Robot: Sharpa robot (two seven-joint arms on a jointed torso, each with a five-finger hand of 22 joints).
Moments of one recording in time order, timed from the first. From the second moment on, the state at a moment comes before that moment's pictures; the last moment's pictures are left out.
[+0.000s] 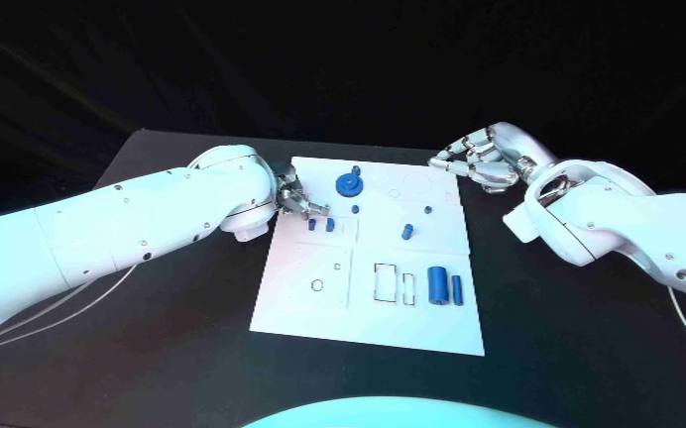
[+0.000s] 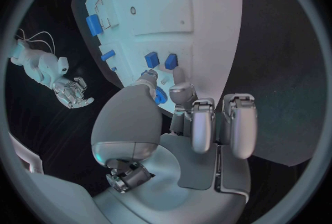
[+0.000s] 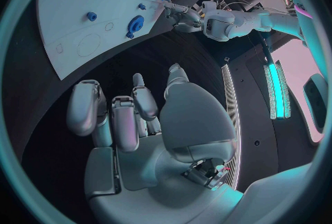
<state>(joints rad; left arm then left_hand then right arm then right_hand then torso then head) 1.24 -0.67 -0.01 1.40 -1.12 0.03 -0.70 1.06 -0.11 0.06 0.29 0.23 1.00 0.02 0.60 0.62 1.33 -0.05 1.10 0.90 1.47 -0.09 1.57 1.31 0.01 1.47 0.02 1.57 1.31 1.28 -1.00 -0.12 1.67 -0.91 -0.52 -0.03 1.21 -0.03 -0.19 0.29 0.30 1.00 0.13 0.13 0.23 1.32 0.06 1.26 1.23 1.47 -0.01 1.45 1.31 0.07 1.38 0.09 1.20 1.31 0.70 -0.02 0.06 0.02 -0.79</state>
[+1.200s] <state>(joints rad) 1.20 -0.61 -0.04 1.41 -1.36 -0.34 -0.21 1.52 -0.24 0.30 0.27 0.24 0.91 0.11 0.28 0.27 0.94 0.09 0.44 0.24 1.21 0.02 0.97 0.82 0.17 1.06 0.12 0.88 0.90 1.28 -1.00 -0.12 1.66 -0.91 -0.53 -0.02 1.25 -0.01 -0.20 0.29 0.36 0.99 0.13 0.13 0.24 1.23 0.05 1.13 1.08 1.46 -0.01 1.37 1.28 0.08 1.33 0.09 1.09 1.27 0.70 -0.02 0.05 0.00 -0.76</state>
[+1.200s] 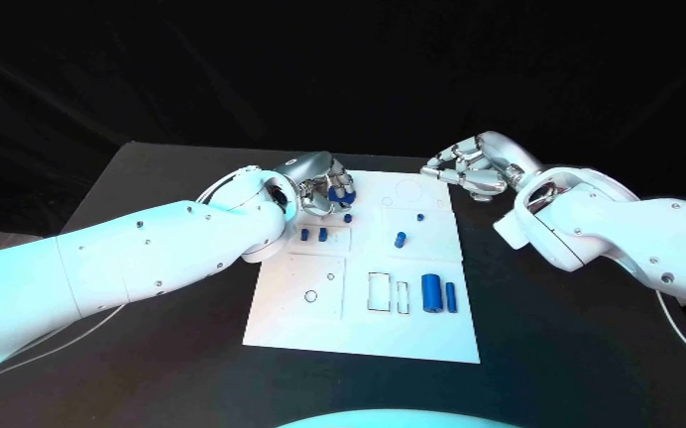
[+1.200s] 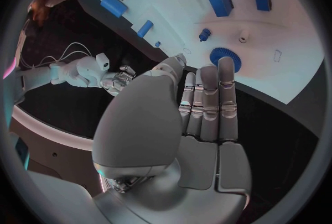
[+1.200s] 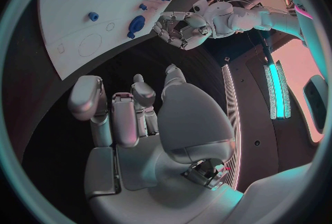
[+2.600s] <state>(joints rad) 1.19 -0.50 -0.05 1.29 -1.54 -0.15 -0.24 1.52 -0.23 0.36 0.24 0.24 1.02 0.12 0.18 0.21 1.02 0.08 0.34 0.15 1.34 0.02 1.23 0.98 0.12 1.27 0.11 1.20 1.21 1.28 -1.00 -0.12 1.67 -0.91 -0.53 -0.02 1.25 -0.01 -0.21 0.29 0.37 0.99 0.13 0.14 0.24 1.23 0.05 1.12 1.07 1.46 -0.01 1.37 1.27 0.10 1.33 0.09 1.07 1.27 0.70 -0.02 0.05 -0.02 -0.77</state>
